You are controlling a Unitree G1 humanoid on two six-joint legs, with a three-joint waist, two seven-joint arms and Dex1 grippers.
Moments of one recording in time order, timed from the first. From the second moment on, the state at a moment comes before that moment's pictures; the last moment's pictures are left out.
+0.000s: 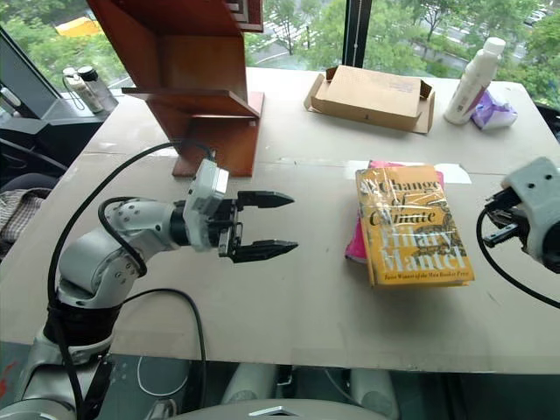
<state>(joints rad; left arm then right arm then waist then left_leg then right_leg) -0.41 0.67 -0.05 -0.39 -0.66 0.61 -1.07 -0.06 -1.14 -0.43 -0.61 0.69 1.24 0.34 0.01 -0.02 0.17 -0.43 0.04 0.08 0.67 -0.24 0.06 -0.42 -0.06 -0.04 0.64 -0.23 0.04</state>
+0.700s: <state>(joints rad) -0.38 0.71 -0.02 -0.46 -0.73 0.64 -1.07 -0.20 -1.00 -0.11 -0.54 0.53 1.21 0.36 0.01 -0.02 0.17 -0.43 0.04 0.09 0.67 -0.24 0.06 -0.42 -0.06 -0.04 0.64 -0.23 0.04</state>
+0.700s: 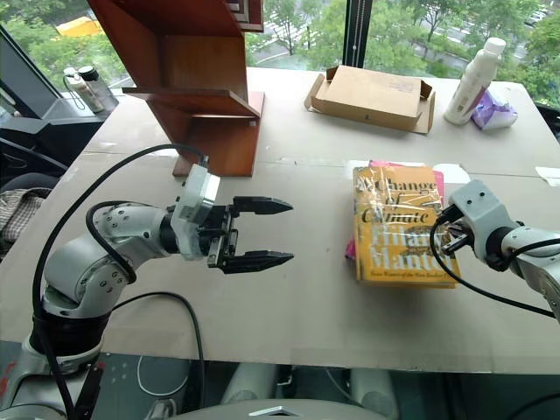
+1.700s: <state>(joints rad) -0.72 0.60 -0.01 0.04 -0.90 1.35 -0.81 0.43 -0.74 -1.08 -0.89 0.95 0.91 0.98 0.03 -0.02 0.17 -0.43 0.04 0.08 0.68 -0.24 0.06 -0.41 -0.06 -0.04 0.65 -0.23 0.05</state>
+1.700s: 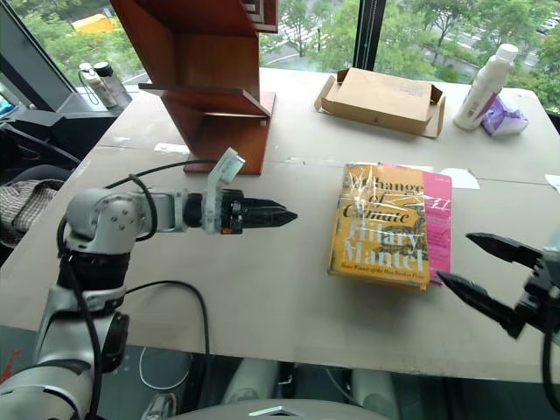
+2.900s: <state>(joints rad) -1.17 0.14 0.06 1.23 -0.47 1.09 -1.15 1.05 -0.61 -1.20 -1.04 1.30 0.36 0.74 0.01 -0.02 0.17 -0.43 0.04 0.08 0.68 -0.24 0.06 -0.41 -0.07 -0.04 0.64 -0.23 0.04</state>
